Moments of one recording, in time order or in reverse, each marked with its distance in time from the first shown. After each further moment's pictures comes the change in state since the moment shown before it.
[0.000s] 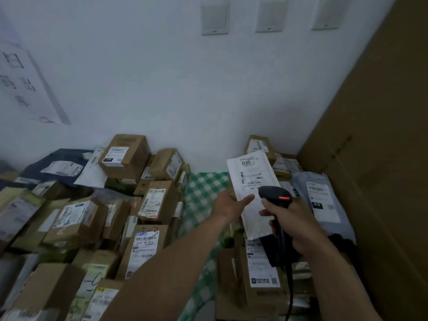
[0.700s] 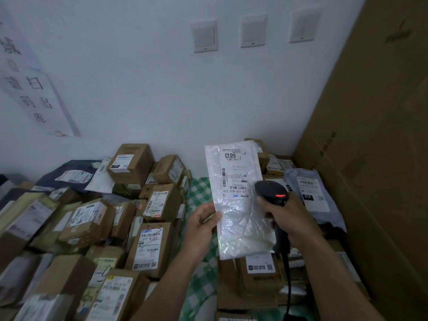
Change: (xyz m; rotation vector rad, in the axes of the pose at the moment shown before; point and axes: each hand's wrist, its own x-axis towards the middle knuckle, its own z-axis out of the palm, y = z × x) left_hand -0.104 -0.048 -0.027 -0.560 0.123 0.079; right_hand -0.039 0.015 -0.016 0.009 0.058 -0.167
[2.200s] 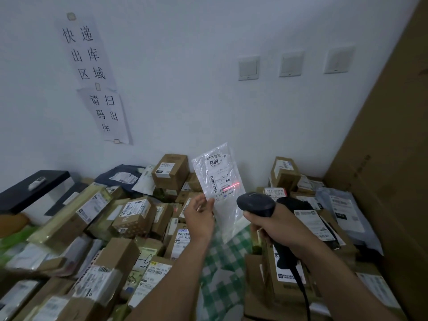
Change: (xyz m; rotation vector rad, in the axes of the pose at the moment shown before) left_hand -0.011 0.042 -0.062 0.044 0.527 0.359; right_hand -0.062 -0.023 0.069 -0.270 -0.403 -0.208
